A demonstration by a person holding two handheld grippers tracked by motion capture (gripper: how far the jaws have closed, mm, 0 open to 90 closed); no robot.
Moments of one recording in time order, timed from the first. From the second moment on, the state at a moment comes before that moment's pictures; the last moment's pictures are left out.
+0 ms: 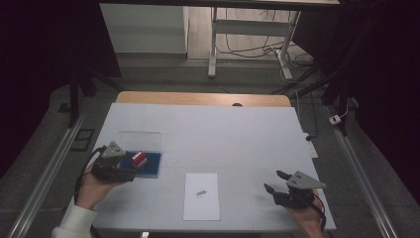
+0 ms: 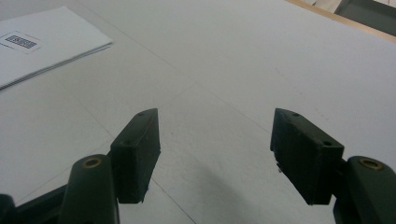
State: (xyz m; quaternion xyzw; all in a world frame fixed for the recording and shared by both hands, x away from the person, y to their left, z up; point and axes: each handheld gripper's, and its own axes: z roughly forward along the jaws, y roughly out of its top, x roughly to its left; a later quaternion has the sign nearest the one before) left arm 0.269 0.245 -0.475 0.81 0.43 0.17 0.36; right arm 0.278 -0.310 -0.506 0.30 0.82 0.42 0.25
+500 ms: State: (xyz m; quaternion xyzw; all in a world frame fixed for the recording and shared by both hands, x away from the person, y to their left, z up) left arm 0.230 0.239 -0.499 0.81 0.41 0.15 0.38; right arm 0.279 -0.312 -0.507 0.30 0.82 0.43 0.24
